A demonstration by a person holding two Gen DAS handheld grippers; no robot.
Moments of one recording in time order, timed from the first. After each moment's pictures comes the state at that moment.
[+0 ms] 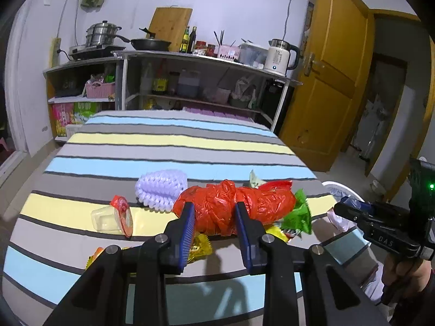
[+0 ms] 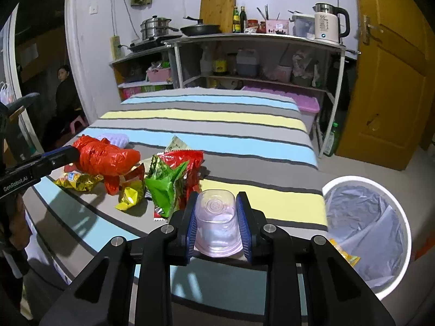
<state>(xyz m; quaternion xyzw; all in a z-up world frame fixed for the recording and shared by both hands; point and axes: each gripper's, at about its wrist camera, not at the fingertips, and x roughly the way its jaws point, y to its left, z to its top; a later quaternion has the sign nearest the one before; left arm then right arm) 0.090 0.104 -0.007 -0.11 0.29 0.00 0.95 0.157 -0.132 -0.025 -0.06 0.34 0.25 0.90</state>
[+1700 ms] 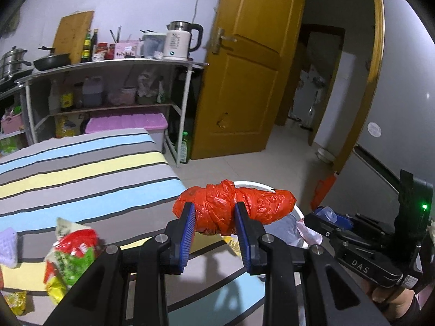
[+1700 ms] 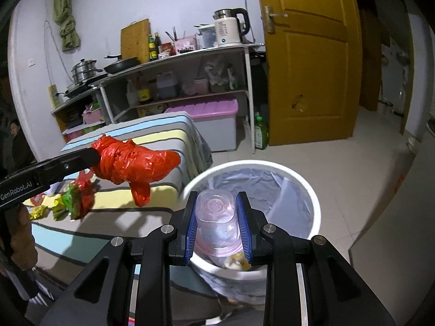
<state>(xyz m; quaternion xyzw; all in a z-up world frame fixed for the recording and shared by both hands) 0.191 -0.119 0.018 -0.05 0.31 -0.19 0.93 0.153 -0.315 -0.010 0.03 0.32 0.10 0.94</state>
